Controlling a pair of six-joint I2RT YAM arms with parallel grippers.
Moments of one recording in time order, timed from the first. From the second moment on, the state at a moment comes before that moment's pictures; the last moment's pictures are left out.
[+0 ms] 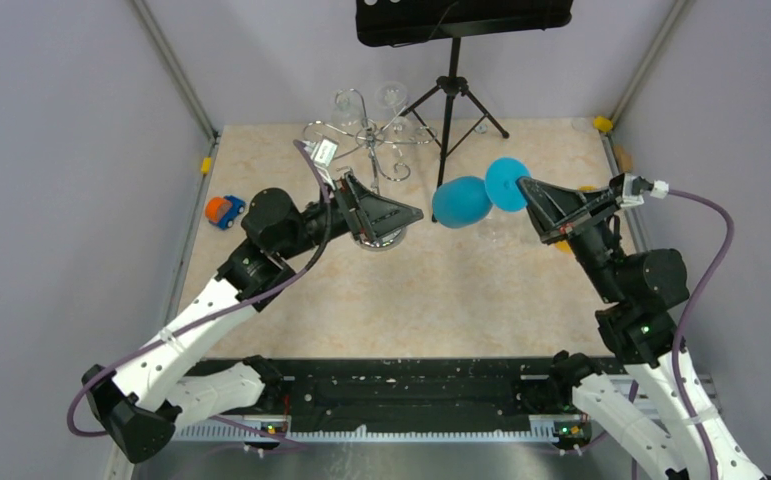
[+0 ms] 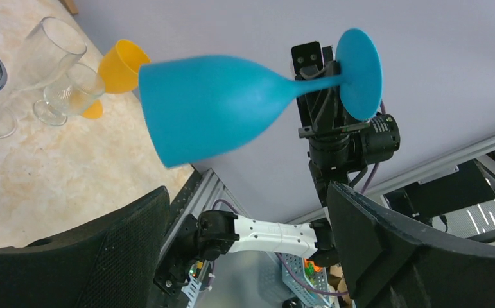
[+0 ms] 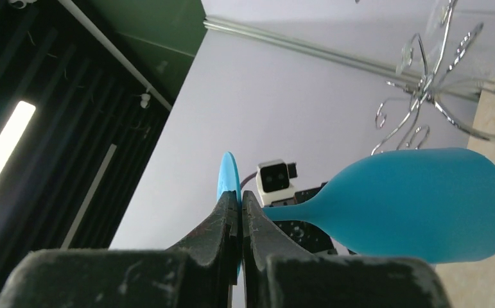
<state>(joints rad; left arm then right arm) -0.68 1.00 1.02 0.15 0.47 -1.02 0.44 0.57 0.84 0.15 -0.10 1.49</state>
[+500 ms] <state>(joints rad) -0.72 1.09 0.97 0.36 0.48 -1.16 0.44 0.47 0.82 0.16 -0.16 1.59</state>
